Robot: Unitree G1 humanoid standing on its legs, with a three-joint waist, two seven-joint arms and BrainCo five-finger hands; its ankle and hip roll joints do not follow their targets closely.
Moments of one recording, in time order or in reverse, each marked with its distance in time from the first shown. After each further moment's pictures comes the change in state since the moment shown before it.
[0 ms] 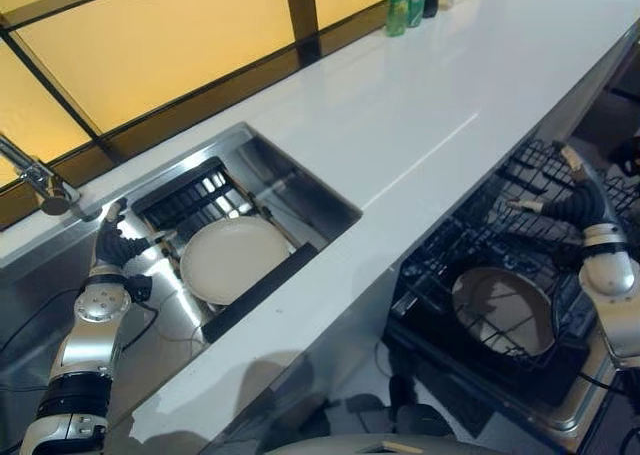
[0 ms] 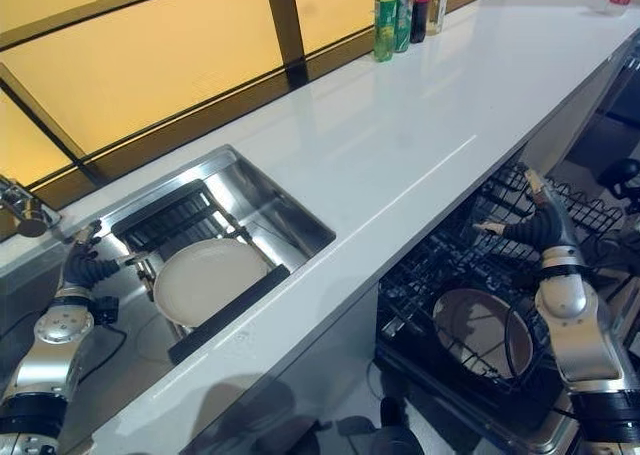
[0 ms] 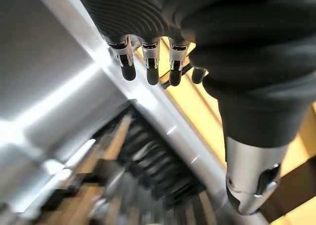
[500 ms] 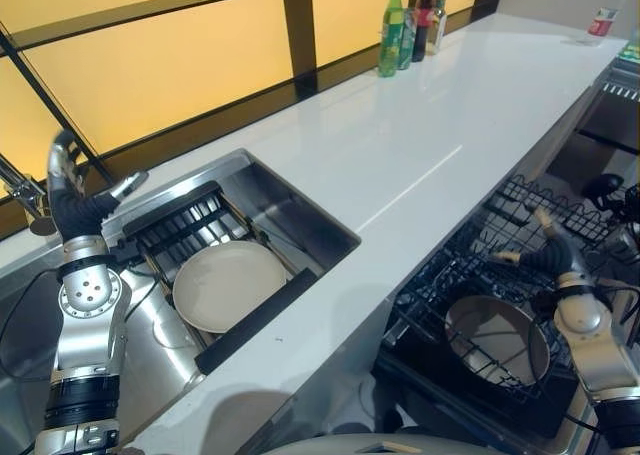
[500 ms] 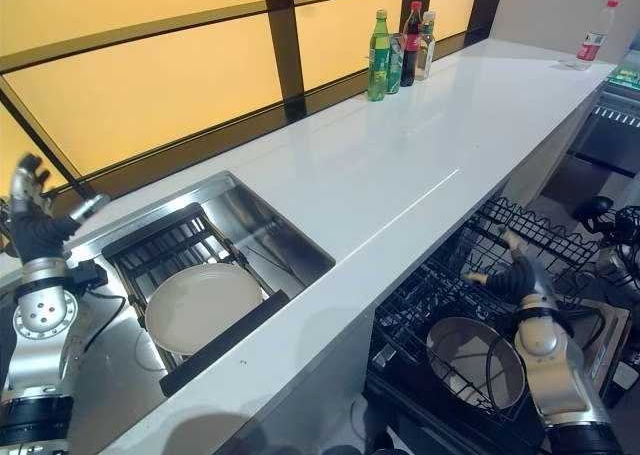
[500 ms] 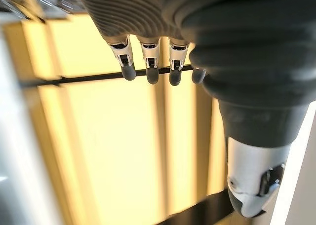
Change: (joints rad) left arm 0.020 -0.081 0.131 -0.212 -0.118 -0.173 0.134; right arm 0.112 0.119 0.016 0.024 -0.093 0.032 -0.007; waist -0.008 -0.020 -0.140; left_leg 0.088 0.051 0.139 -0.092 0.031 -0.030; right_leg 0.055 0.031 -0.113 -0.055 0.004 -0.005
